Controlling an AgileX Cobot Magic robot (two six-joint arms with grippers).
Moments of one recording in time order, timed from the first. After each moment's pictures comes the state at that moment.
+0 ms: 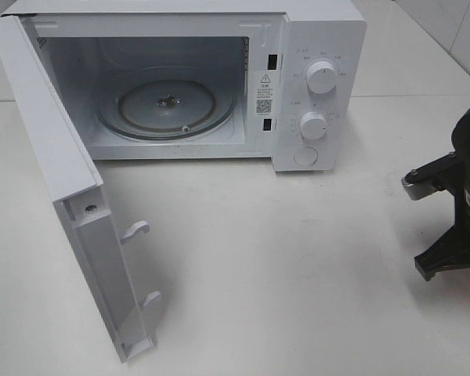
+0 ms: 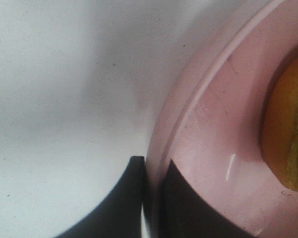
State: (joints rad) left arm 0.00 0.00 -0.50 0.00 1.04 0.04; right arm 0.31 1.68 -0.74 -0.54 0.81 0.50
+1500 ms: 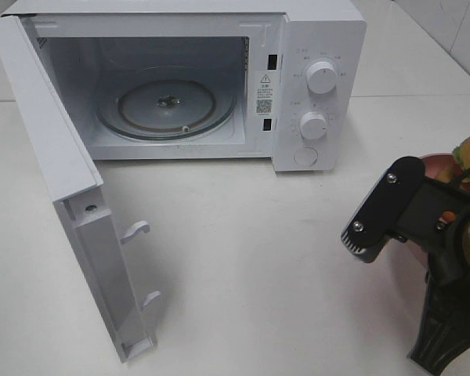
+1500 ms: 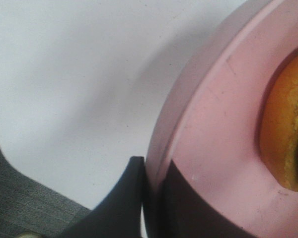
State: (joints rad) left arm 0.00 0.00 -0.50 0.00 1.04 0.04; right arm 0.98 1.29 -0.60 -0.60 0.97 0.50
